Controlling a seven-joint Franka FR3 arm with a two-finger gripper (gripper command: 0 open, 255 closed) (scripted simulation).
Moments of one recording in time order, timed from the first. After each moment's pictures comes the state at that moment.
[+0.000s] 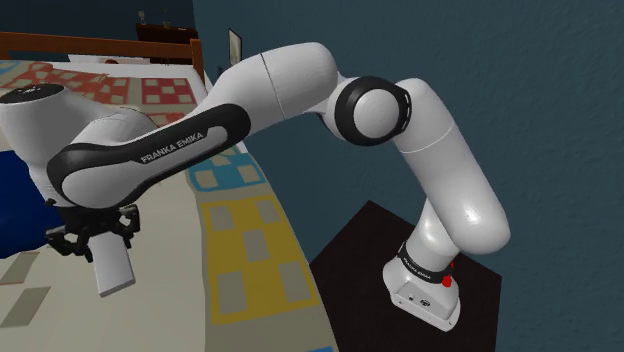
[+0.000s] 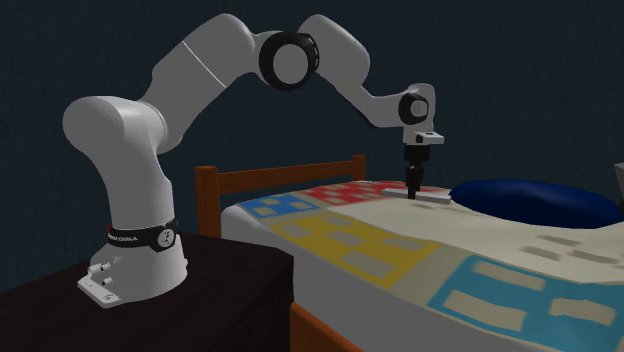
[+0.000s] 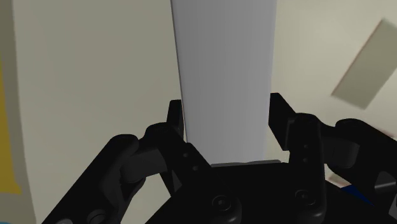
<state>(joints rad) 0.43 0.85 0.47 -1.22 -0.37 2.00 1.17</state>
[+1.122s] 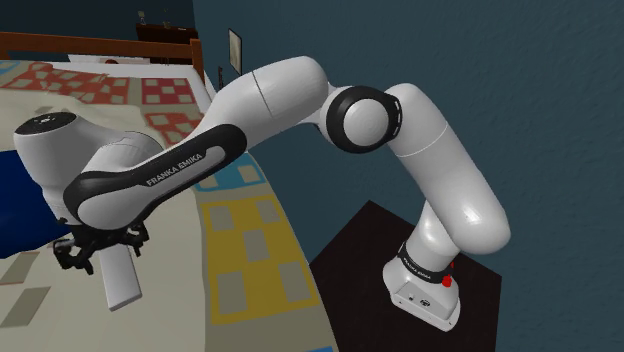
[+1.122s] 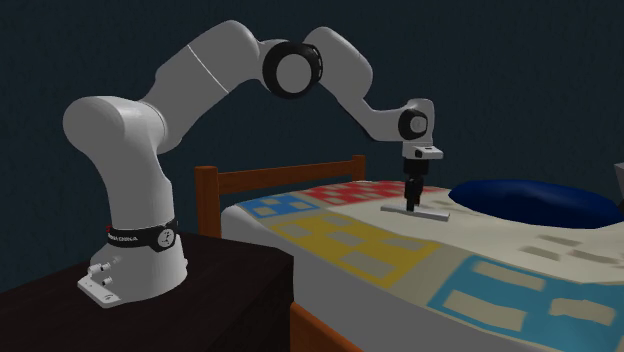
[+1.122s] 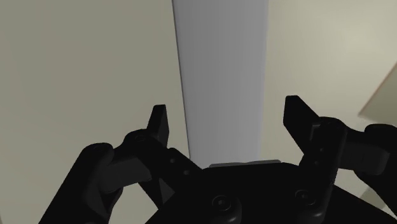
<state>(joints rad) 0.44 0.91 0.46 -1.24 -0.39 2.07 1.18</state>
